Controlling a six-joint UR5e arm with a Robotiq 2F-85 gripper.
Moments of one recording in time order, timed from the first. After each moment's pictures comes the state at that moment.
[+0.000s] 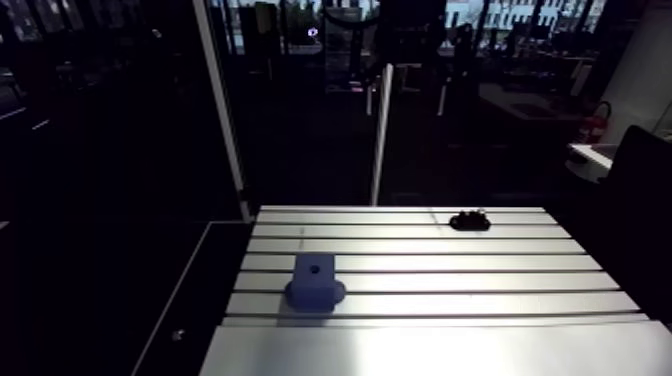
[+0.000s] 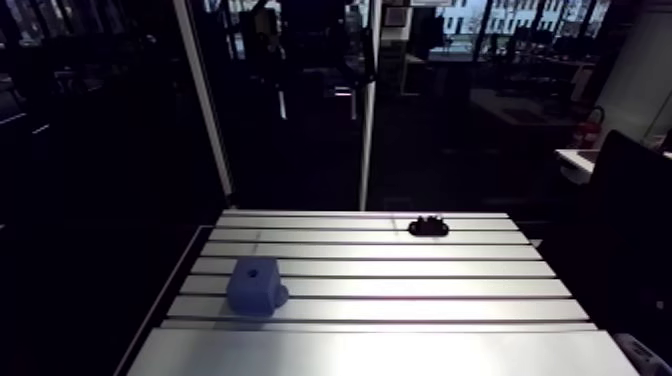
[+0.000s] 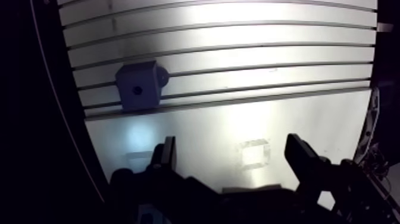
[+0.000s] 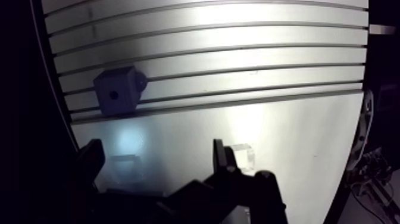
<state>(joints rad) -0.03 -1.45 1.42 -1.44 -1.61 -1.50</state>
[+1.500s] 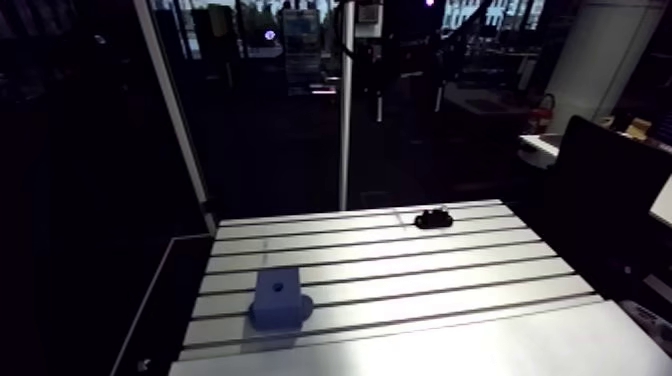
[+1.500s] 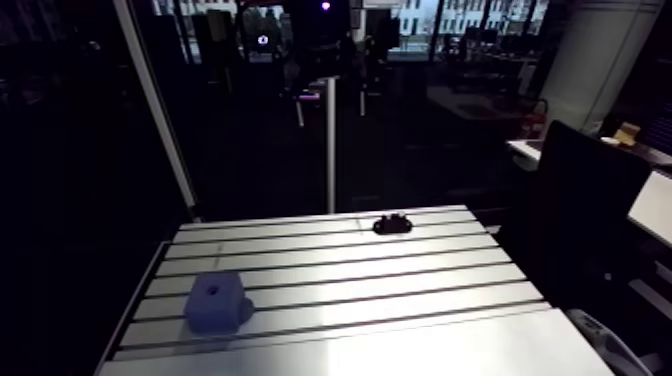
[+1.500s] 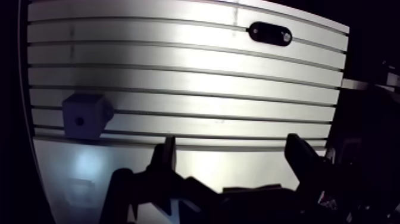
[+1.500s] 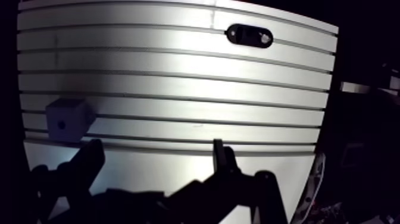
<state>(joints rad) -0.17 -1.45 1.51 -1.69 -1.66 -1.86</state>
